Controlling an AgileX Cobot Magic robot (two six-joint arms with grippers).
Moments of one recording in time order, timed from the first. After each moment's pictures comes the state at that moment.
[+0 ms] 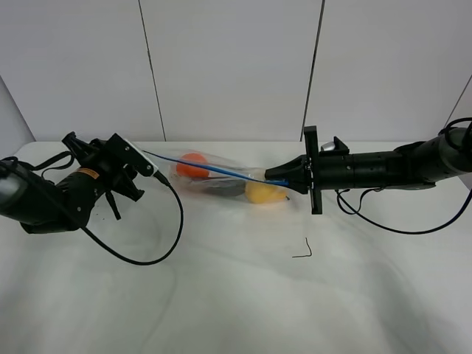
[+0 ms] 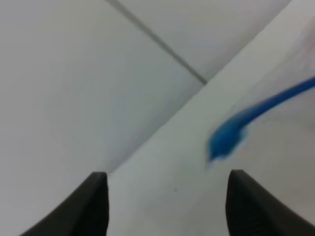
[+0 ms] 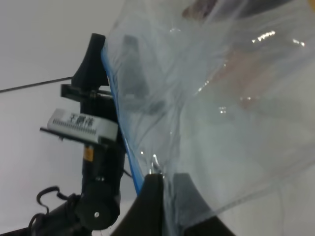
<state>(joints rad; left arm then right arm) -0.25 1.96 -0.71 -0.26 -1.01 0.94 0.06 2.09 -1.07 1.65 1.20 -0.75</state>
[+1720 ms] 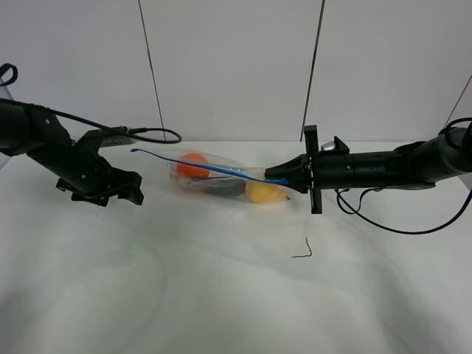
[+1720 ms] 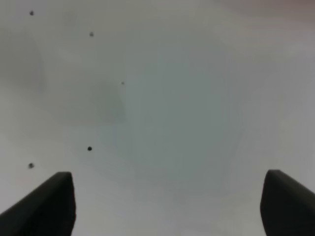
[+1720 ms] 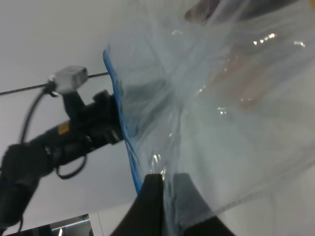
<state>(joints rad) -0.07 1.88 -1.13 -0.30 0.48 0.28 0.06 2.09 -1.07 1.66 1.20 -0.75</state>
